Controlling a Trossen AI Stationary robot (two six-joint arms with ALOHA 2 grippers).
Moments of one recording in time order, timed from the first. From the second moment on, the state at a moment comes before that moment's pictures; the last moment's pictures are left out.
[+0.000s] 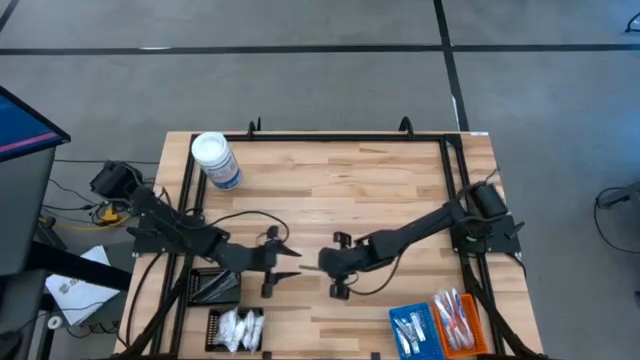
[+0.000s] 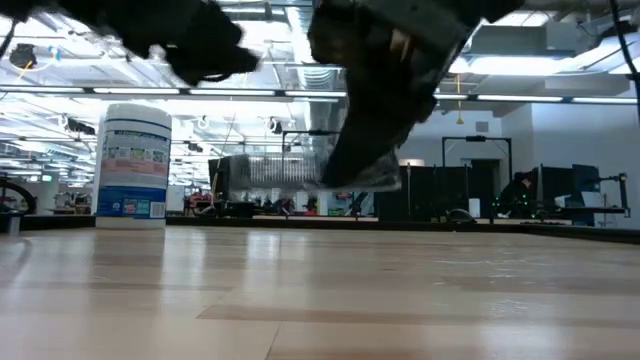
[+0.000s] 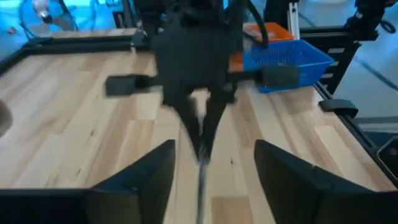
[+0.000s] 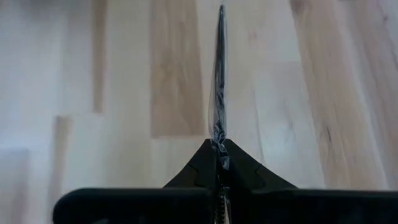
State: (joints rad) left arm -0.50 1.38 0.57 0.45 -0.48 -0.14; right arm 0.33 1.92 1.26 -0.30 0.15 0.37
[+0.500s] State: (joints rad) left arm -0.43 1.58 0.75 0.17 -0.34 -0.20; right arm 0.37 1.99 1.44 -0.42 0.29 0.34
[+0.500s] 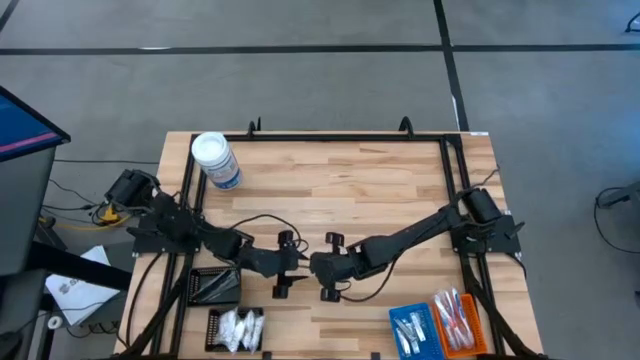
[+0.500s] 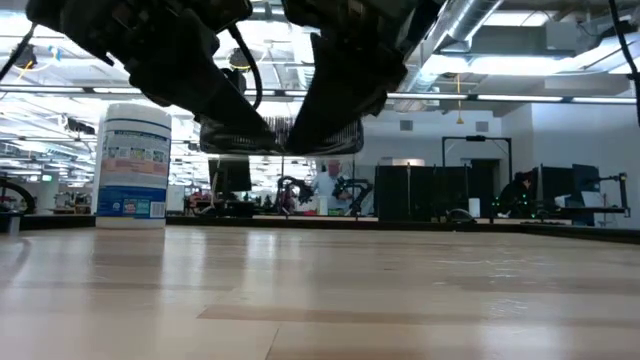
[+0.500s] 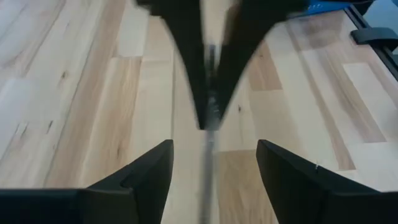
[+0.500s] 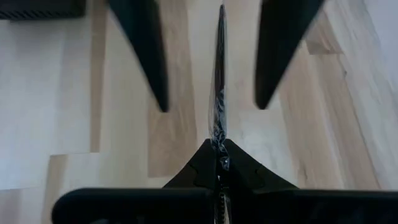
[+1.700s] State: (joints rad) left arm -0.40 1.58 0.75 0.11 -0.28 -0.24; right arm 0.36 2.00 1.44 -0.35 0.29 0.33
